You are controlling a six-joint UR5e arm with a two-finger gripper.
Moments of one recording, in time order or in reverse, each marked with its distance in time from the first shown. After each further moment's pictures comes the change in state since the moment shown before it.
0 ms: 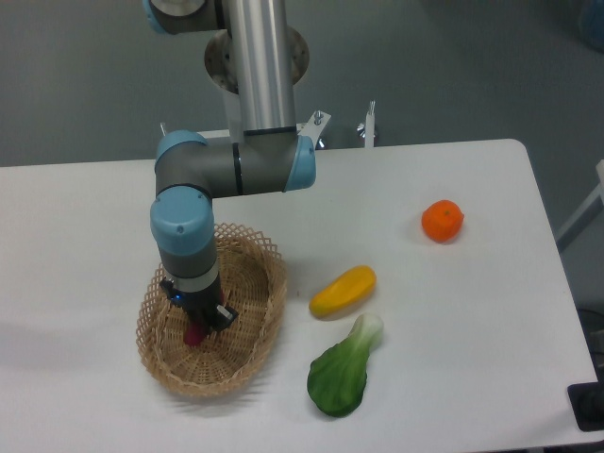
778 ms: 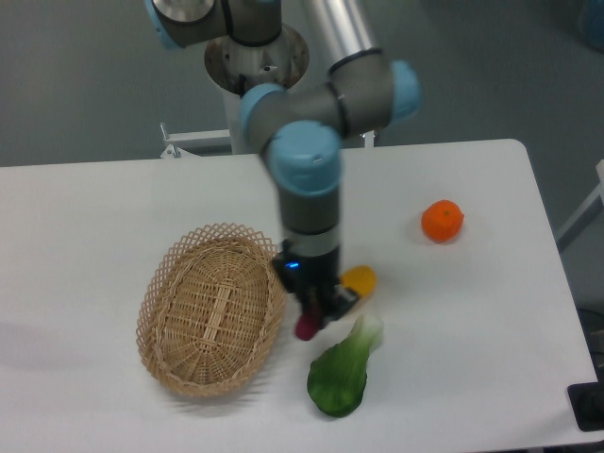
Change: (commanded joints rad) arm 0.408 0.103 0.230 -0.271 -0.031 0.486
